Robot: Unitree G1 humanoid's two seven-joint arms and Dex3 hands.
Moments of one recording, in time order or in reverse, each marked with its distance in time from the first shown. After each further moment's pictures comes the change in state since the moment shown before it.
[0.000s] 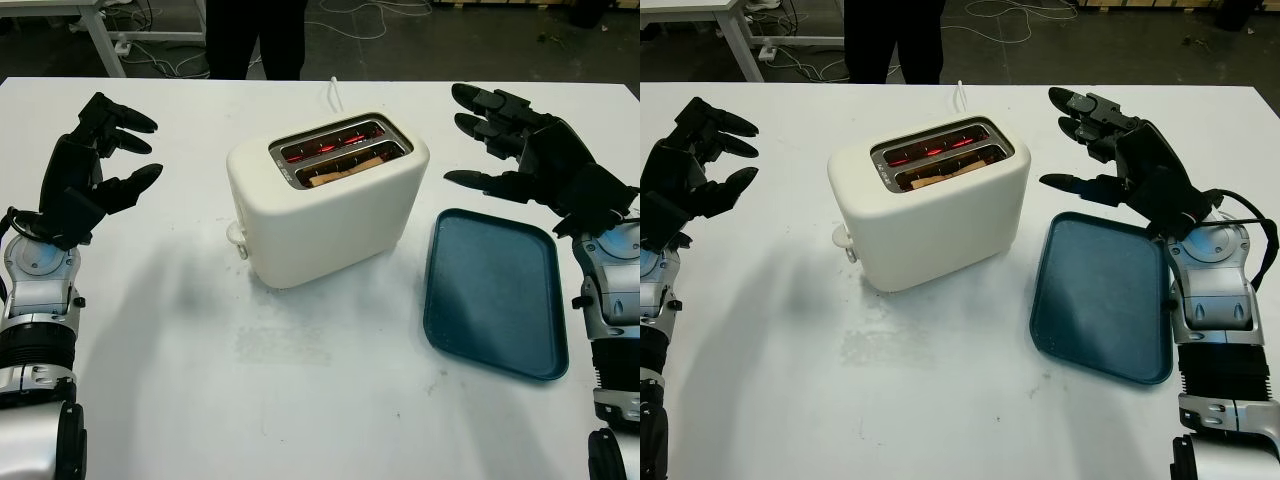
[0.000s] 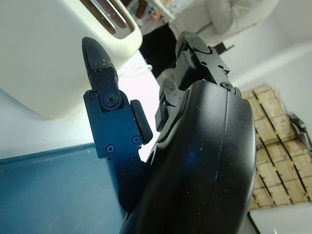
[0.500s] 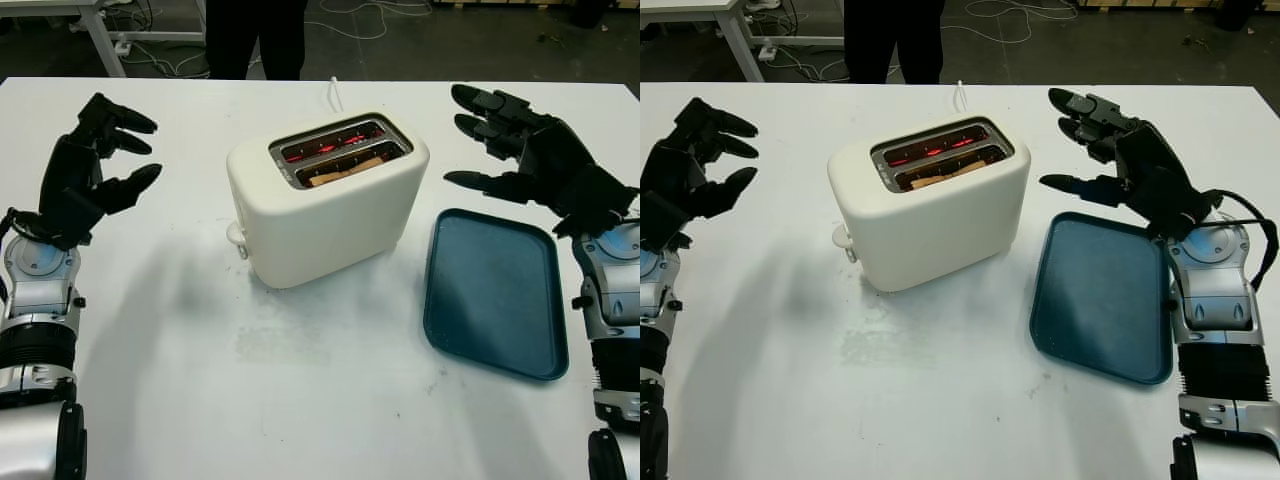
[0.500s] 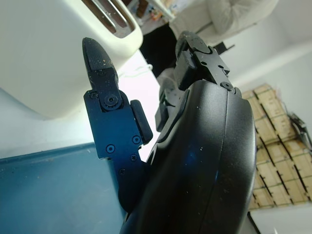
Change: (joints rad) left arm 0.000 0.000 0.000 0.007 -0.011 -0.011 -0.003; right arm 0.001 0.000 0.000 0.003 0.000 -0.004 0.000
